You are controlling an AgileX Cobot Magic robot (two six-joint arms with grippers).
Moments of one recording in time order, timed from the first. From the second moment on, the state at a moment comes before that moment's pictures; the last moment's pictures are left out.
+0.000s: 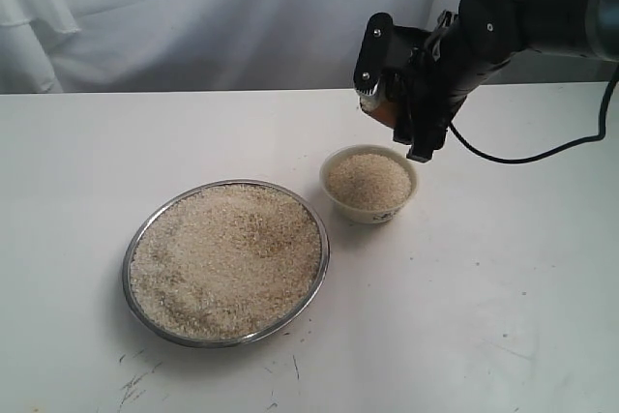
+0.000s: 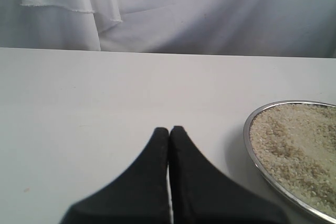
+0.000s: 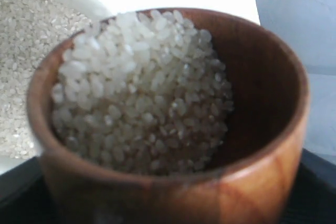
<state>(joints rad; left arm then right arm) 0.01 0.01 0.00 -0.04 0.29 0.01 0.50 1.94 -1.47 -0.19 0.55 -0.83</state>
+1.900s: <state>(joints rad) 0.01 0.01 0.00 -0.04 0.29 0.01 0.50 1.94 -1.34 -0.43 0.35 -0.57</state>
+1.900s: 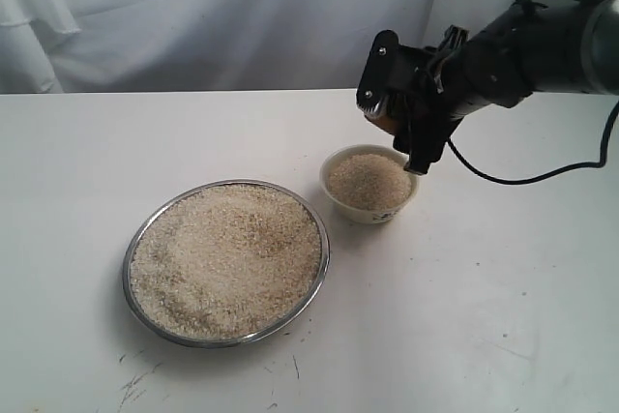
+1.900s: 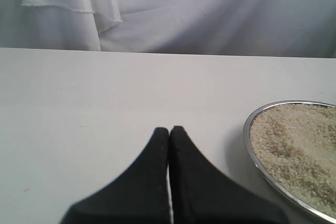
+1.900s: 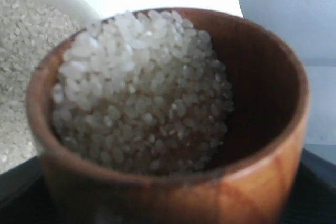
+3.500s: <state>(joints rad) 0.01 0.01 0.00 -0.04 0.29 0.01 0.57 2.01 -1.27 -0.95 0.39 -0.40</state>
